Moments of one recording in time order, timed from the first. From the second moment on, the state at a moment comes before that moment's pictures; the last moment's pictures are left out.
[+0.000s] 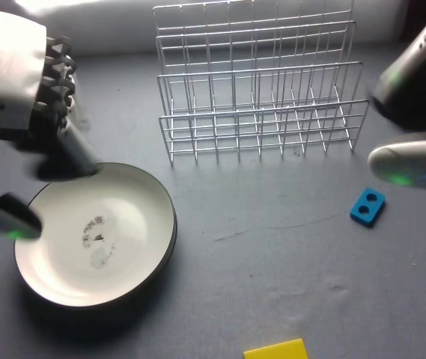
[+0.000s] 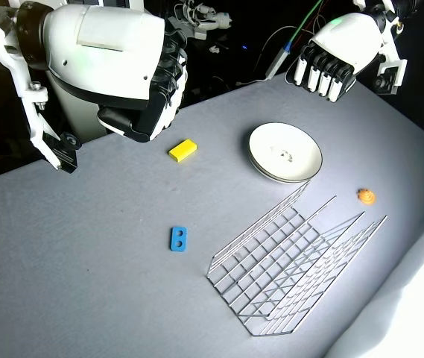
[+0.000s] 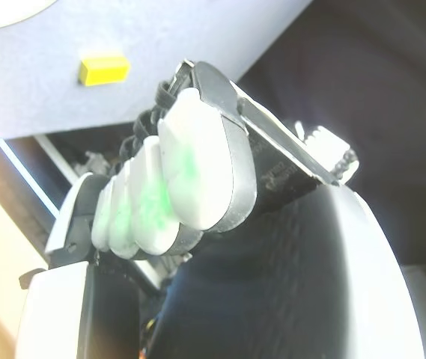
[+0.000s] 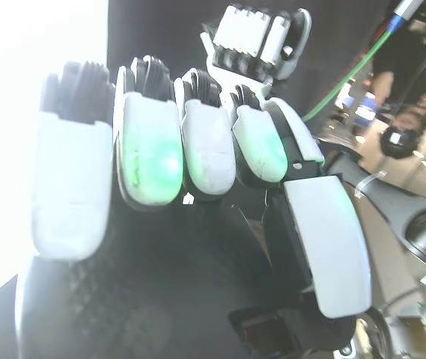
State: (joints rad) left arm 0.30 -0.90 1.46 1.71 -1.33 -0.31; right arm -0.49 -0.53 0.68 -0.52 0.60 -0.47
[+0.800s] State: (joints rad) left arm 0.36 -0.90 1.52 1.78 -1.38 -0.23; right arm -0.50 -0.53 0.69 -0.61 0.63 -0.42
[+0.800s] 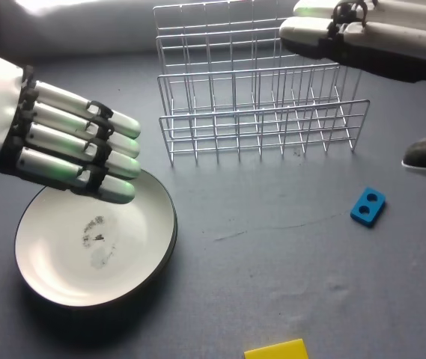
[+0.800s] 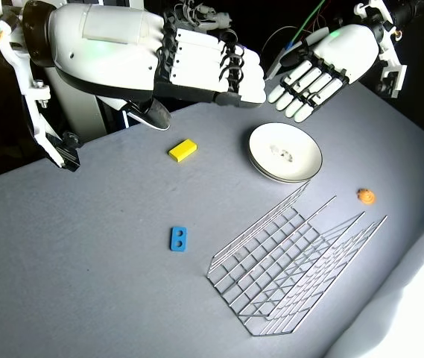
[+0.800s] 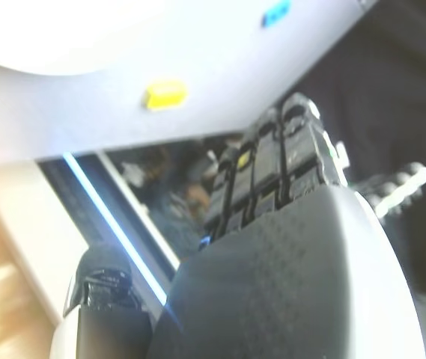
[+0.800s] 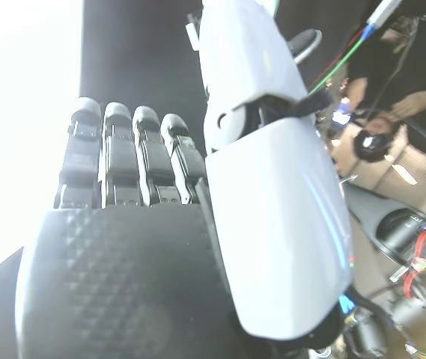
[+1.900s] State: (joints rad) left arm 0.66 -0.99 1.70 1.78 -1.34 -0.08; right arm -0.49 -0.59 0.74 -1.03 0.56 -0.06
